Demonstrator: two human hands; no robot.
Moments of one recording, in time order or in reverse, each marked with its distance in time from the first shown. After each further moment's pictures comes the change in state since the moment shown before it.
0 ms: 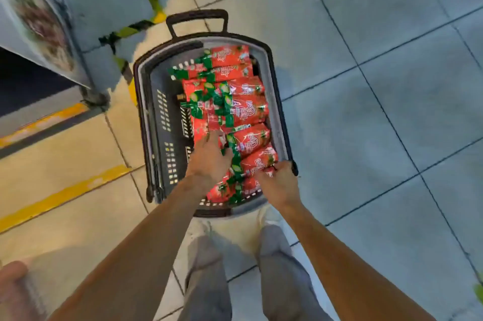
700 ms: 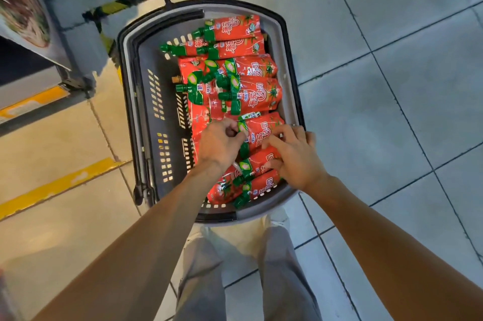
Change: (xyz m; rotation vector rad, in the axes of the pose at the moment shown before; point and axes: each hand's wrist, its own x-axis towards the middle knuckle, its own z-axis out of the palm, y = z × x) left_hand 0.047 -0.019 0.038 -0.333 0.119 0.076; right_hand 0.085 0.021 -0.007 -0.948 -0.007 -0.773
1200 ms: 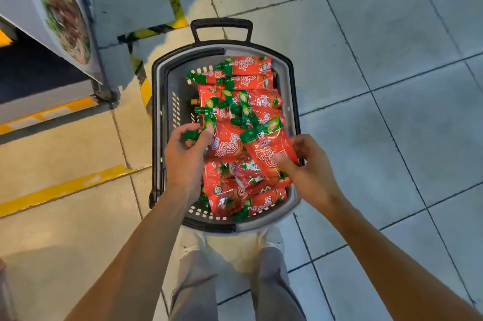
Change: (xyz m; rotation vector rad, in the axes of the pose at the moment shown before) left_hand -0.047 0.022 -0.075 -0.859 0.339 -0.180; right_hand -0.018 -0.037 -0.087 0.979 0.155 0.302
